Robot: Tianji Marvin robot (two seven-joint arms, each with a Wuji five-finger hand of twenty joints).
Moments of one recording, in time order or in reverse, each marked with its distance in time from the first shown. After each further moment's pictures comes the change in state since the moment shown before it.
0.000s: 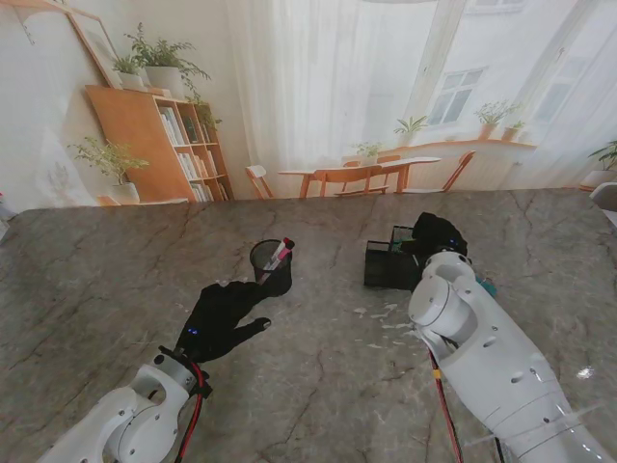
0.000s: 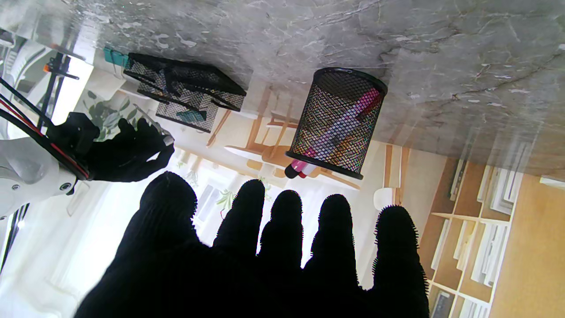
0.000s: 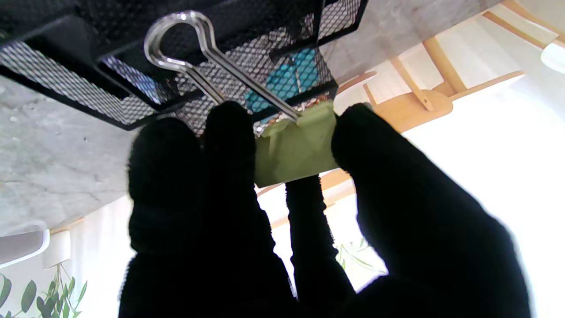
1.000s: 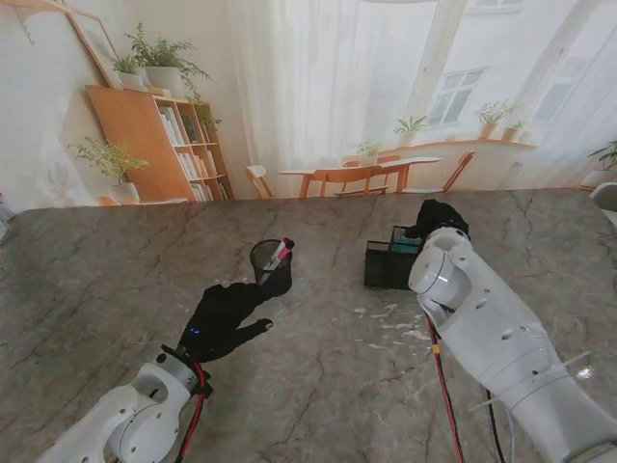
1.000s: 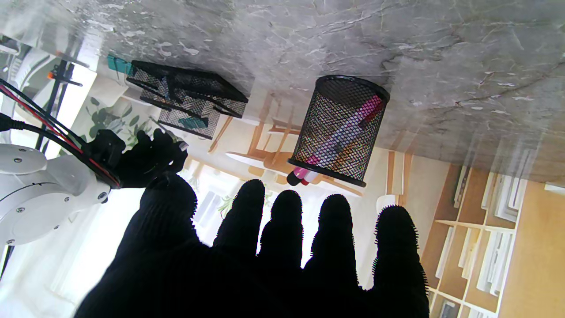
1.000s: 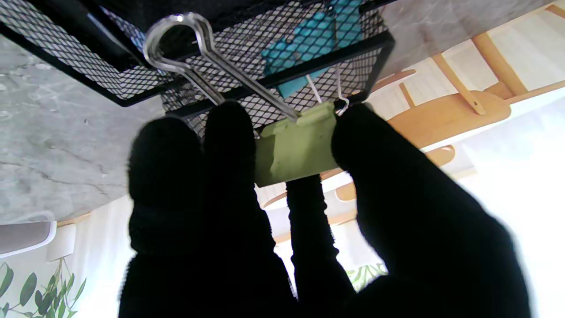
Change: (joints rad) left arm -0.010 0.002 0.008 0.002 -0.003 0.002 -0.025; right arm 0.185 0.001 -0.085 0.184 0.018 0.047 0.067; left_hand 0.000 0.000 0.000 0.000 0.000 0.000 0.000 0.000 0.000 0.000 0.000 0.000 0.000 0.000 0.000 0.000 0.000 0.000 0.000 0.000; right_hand 0.001 0.000 0.000 0.000 0.005 -0.007 0.000 -0.001 0.000 0.000 0.000 0.000 0.000 0.000 0.000 0.000 0.000 0.000 0.000 0.000
